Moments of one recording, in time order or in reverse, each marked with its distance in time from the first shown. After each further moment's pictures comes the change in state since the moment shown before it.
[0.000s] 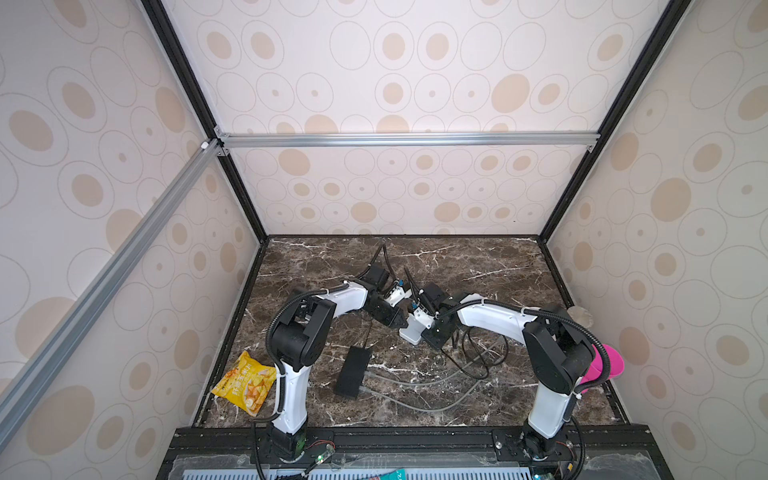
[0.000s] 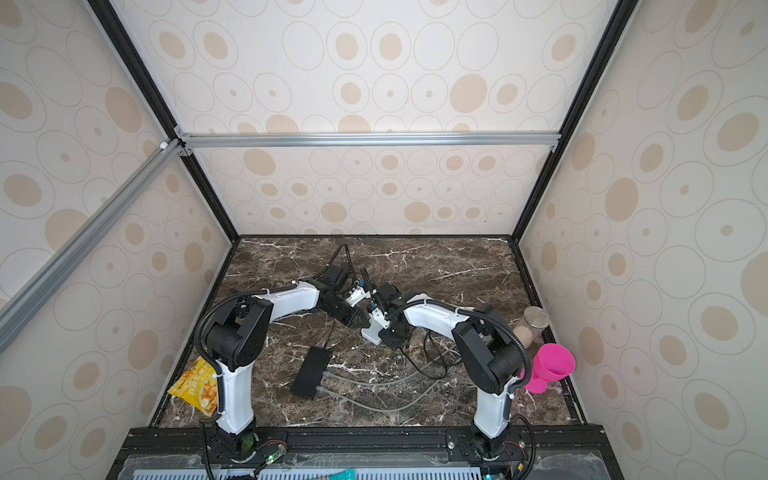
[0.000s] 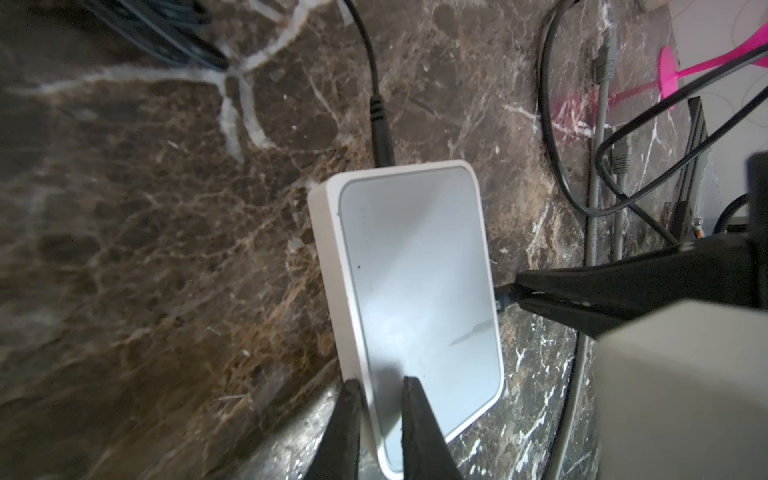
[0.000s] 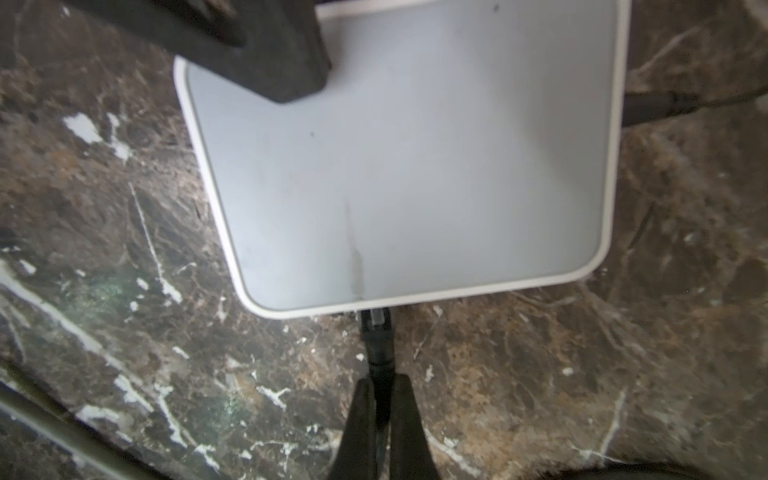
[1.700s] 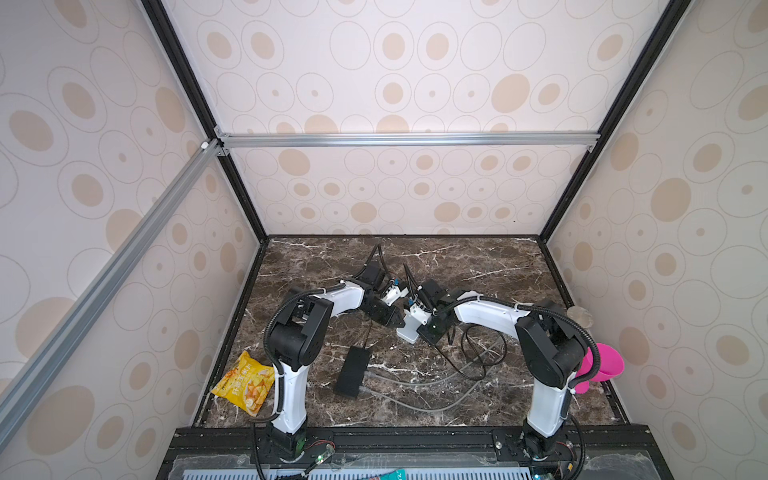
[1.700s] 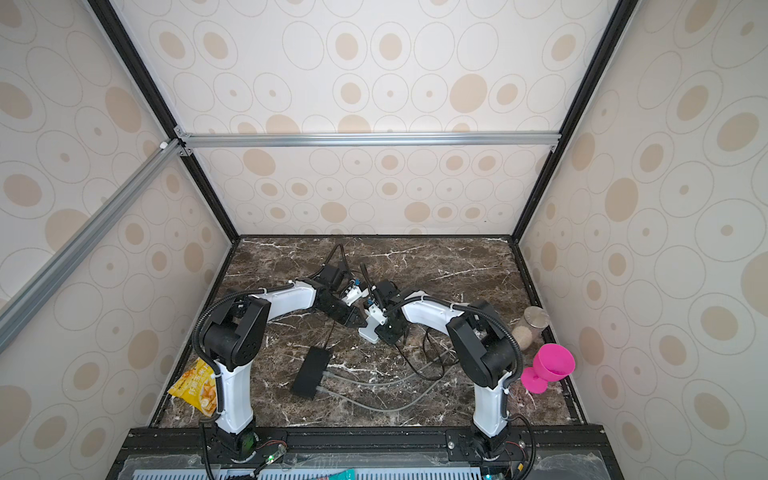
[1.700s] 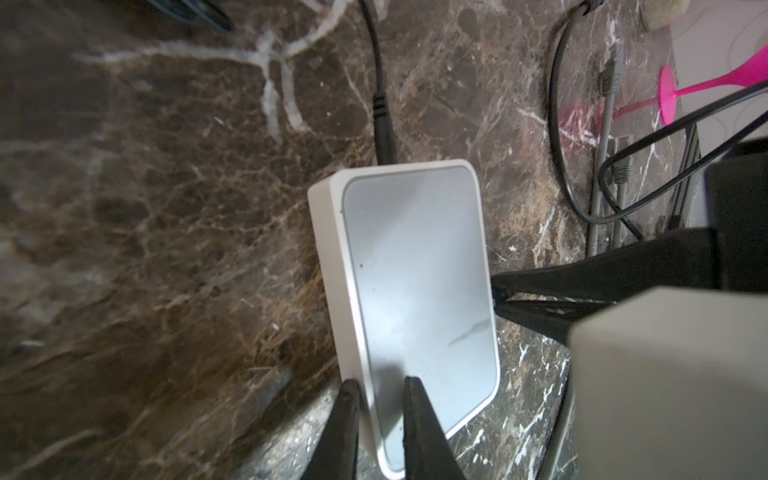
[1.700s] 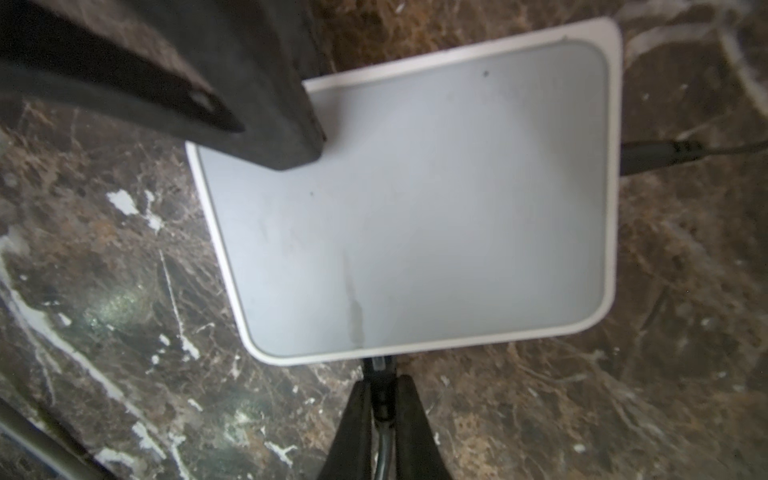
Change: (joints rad) left arm 0.026 -0.010 -0.017 0.008 0.010 -0.027; right arm -0.014 0.056 0.031 0.064 -0.061 -0.011
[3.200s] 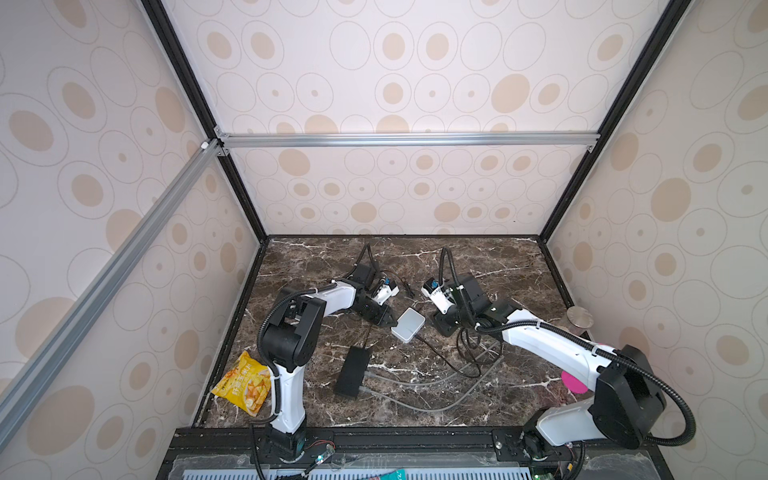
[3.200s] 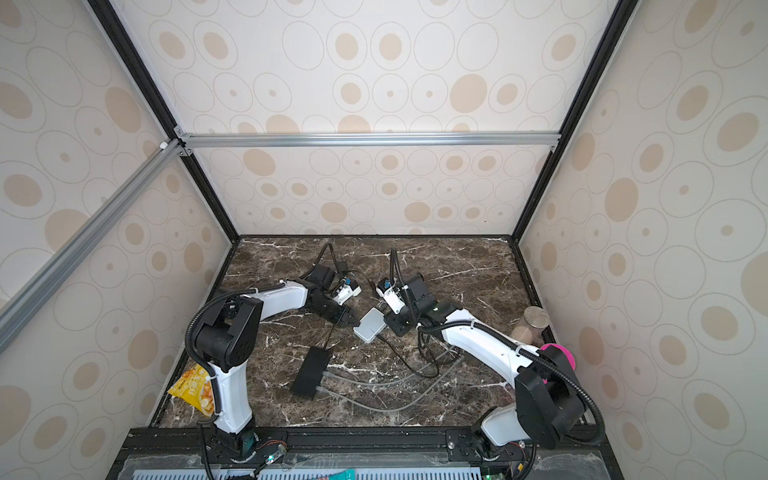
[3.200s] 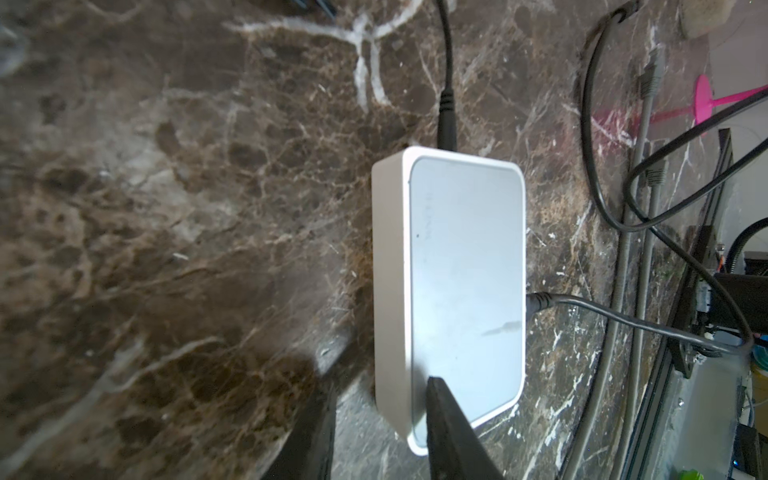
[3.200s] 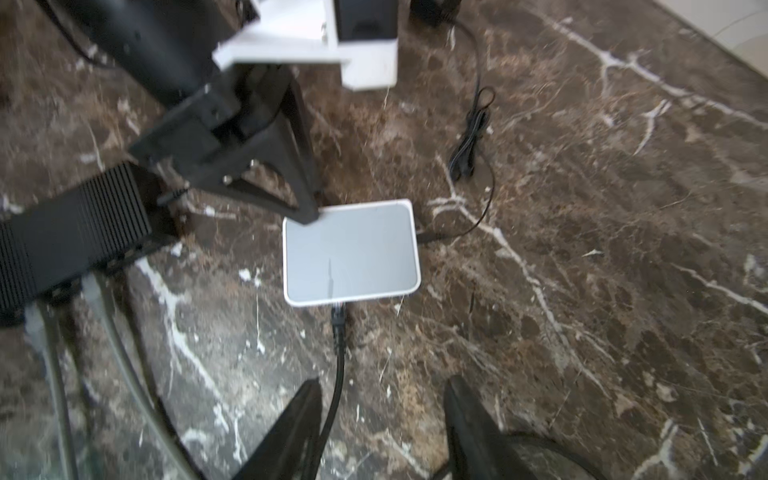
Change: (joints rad) left arm 0.062 -0.040 -0.045 0.003 -0.035 0.016; right arm -0.046 -0.448 -0.246 0.211 -0.014 0.023
